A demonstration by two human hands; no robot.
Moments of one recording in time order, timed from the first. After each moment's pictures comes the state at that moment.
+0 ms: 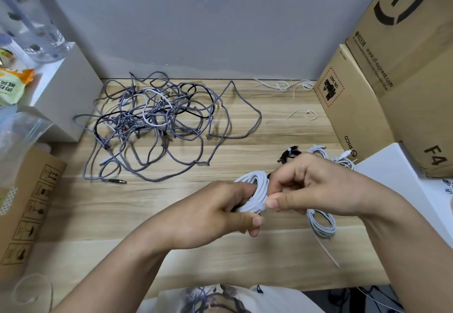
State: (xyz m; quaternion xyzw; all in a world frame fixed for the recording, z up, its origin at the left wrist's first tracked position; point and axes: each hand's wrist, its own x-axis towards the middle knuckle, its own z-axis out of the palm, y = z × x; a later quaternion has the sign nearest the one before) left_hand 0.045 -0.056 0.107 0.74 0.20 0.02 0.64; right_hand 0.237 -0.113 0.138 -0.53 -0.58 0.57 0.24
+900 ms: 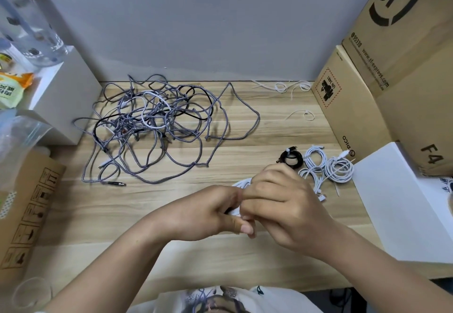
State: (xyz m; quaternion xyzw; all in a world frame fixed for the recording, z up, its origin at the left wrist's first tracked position) left_hand 0.048 -0.045 0.090 0.75 0.16 -0.03 0.65; right_hand 0.210 -0.129 0.079 -0.47 -0.82 -0.01 0.33
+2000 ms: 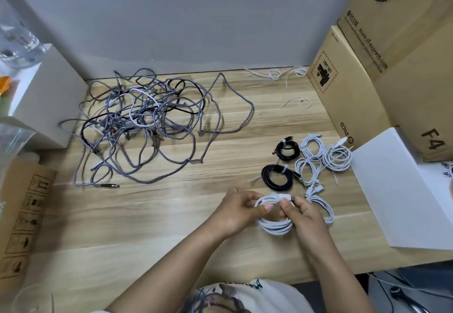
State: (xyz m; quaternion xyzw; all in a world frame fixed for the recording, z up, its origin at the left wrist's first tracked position) left_hand 0.107 -0.074 -0.020 0.63 0.37 0.01 0.68; right_hand 0.231 -0.176 -0.018 -0.71 -0.22 0.43 0.52
